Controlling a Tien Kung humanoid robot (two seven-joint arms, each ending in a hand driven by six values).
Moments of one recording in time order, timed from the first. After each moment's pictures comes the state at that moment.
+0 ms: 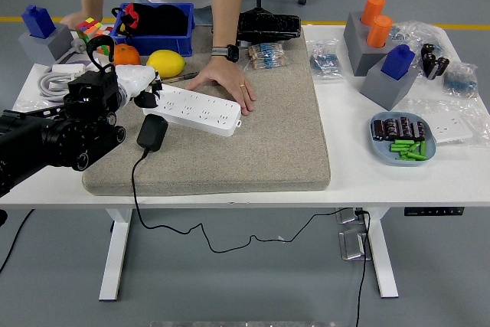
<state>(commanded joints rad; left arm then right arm) -1.09 0.18 -0.09 -0.50 1.42 0.05 0.23 0.12 -0.32 1.19 0.32 -1.12 -0.09 -0.02</state>
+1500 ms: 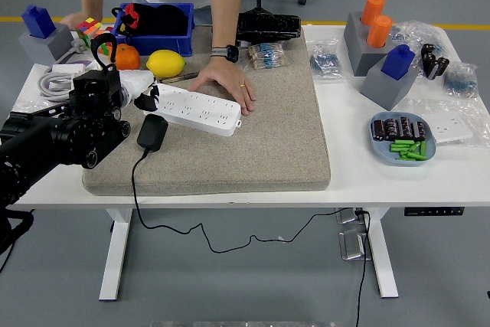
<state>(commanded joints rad) -1.06 0.11 -0.31 -0.41 1.60 -0.08 0.25 0.13 -0.33 1.17 0.35 -1.12 -0.09 -0.01</state>
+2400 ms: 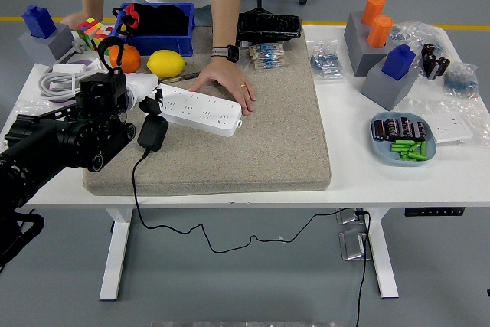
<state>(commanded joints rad) -1.04 0.09 -0.38 -0.40 1.68 -0.11 0.25 0.13 -0.33 1.17 0.35 -1.12 -0.09 -0.01</state>
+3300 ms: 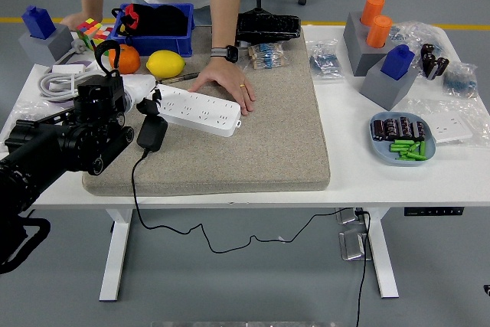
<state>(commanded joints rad) -1.01 0.07 -0.47 -0.37 1.77 -0.10 0.24 0.14 -0.33 1.15 0.37 -1.12 -0.09 -0.01</state>
